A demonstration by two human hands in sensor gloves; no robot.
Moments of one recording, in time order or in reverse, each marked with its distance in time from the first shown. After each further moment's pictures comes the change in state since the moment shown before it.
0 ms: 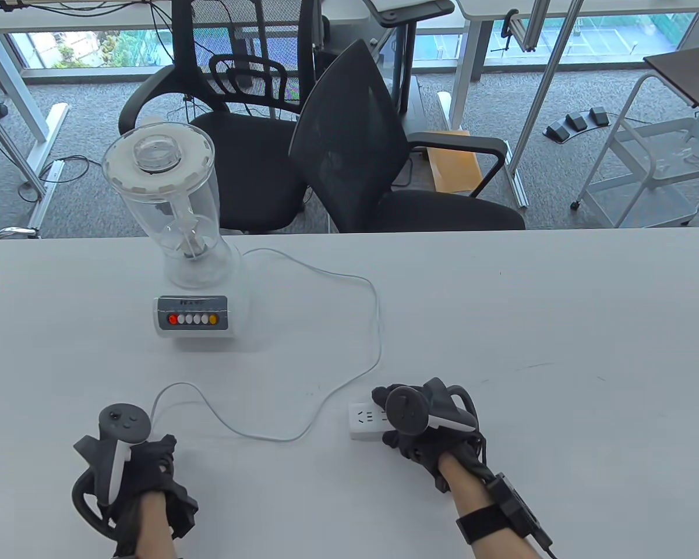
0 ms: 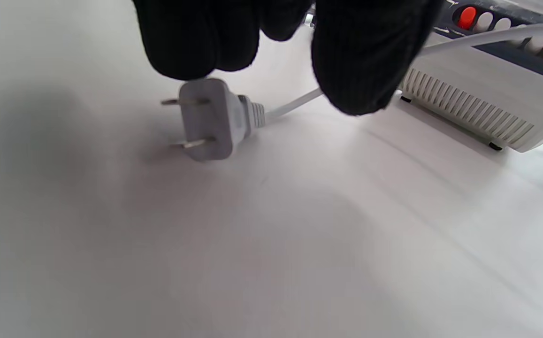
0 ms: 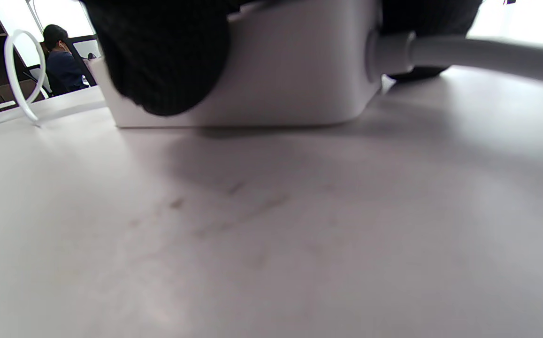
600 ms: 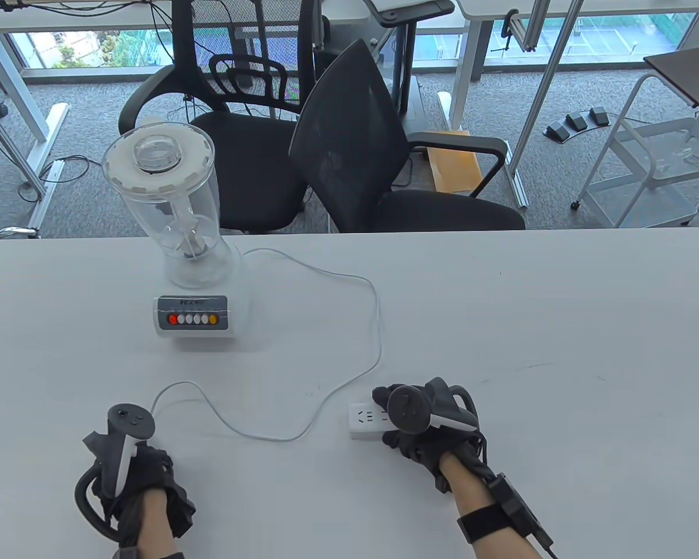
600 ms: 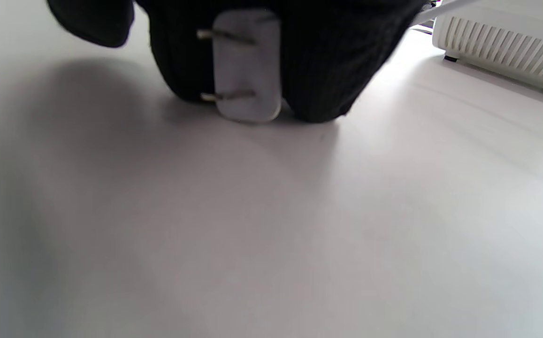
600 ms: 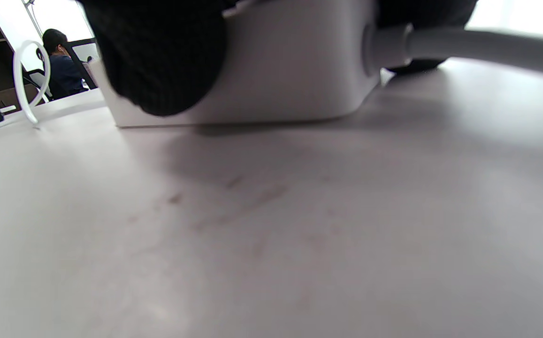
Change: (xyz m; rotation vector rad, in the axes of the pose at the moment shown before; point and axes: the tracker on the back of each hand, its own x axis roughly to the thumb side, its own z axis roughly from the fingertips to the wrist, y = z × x) left_hand 0.001 -0.014 -0.014 0.007 0.048 -0.122; right_hand -0.003 0.001 0.000 0.000 0.002 -0.017
